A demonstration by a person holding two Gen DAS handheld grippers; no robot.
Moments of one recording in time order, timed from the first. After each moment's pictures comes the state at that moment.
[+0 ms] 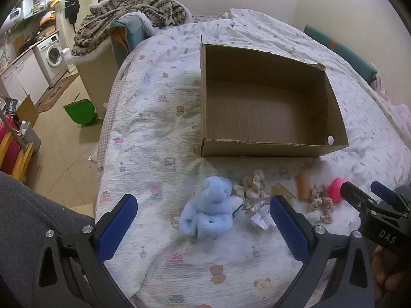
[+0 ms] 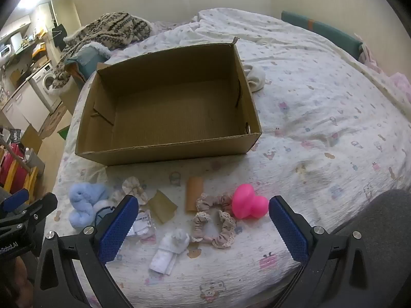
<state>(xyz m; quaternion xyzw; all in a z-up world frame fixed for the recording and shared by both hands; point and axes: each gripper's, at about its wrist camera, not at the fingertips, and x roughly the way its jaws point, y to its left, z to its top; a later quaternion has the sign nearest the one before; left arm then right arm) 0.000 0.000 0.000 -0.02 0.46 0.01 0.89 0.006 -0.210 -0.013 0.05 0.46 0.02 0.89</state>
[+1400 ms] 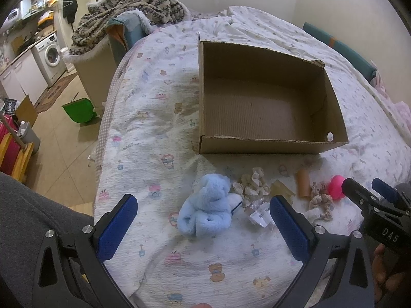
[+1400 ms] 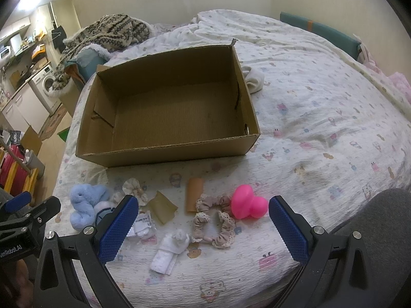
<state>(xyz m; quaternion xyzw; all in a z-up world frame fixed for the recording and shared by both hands) 0.000 -0.003 -0.002 -0.02 0.47 0.01 0.88 0.007 -0.211 -0.010 0.05 0.46 0.01 0.89</state>
